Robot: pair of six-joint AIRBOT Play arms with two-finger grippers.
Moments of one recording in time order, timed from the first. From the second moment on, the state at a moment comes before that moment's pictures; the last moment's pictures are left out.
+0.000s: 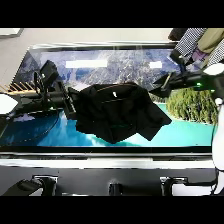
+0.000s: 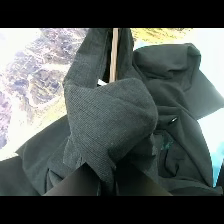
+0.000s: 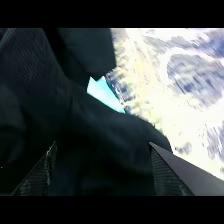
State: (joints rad) left arm -0.30 -1.00 1.10 0.70 -0.91 -0.43; right arm -0.14 -1.57 1.52 -0.68 1.32 0.22
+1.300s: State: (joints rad) left arm -0.26 -1.00 1.10 0.71 -0.75 -0.72; right arm -0.06 -1.31 1.52 -0.90 1.50 0.25
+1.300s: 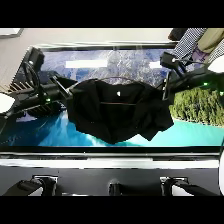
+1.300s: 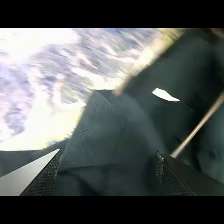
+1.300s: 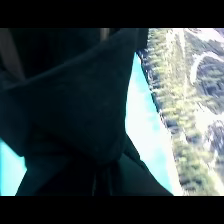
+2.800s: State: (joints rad) left arm -0.18 -0.99 1.10 0.71 -0.63 -1.01; right arm -0.06 -0.74 1.53 -2.24 1.10 1.81
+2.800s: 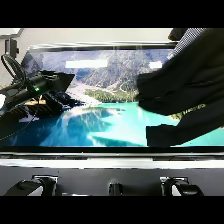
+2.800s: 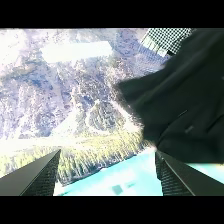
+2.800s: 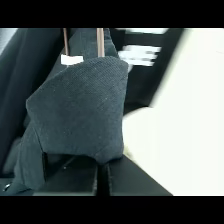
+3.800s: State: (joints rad) left arm -0.18 -0.99 1.10 0.71 -0.64 -1.01; right arm -0.19 -1.12 1.89 -2.78 1.17 2.21
